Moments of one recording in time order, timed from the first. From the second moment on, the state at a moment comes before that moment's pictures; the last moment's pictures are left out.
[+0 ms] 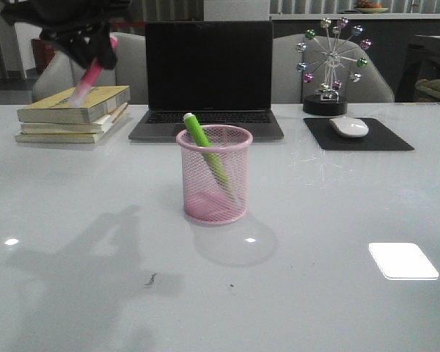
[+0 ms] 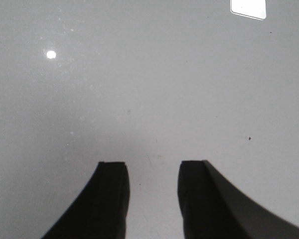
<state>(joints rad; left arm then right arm) -0.34 1.91 -1.73 -0.02 0.73 -0.09 0.02 0.99 -0.57 -0.20 0.45 0.09</state>
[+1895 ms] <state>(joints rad) -0.67 1.83 -1.15 -0.24 -0.29 -0.09 0.02 0.98 -0.57 -0.22 0.50 0.09</state>
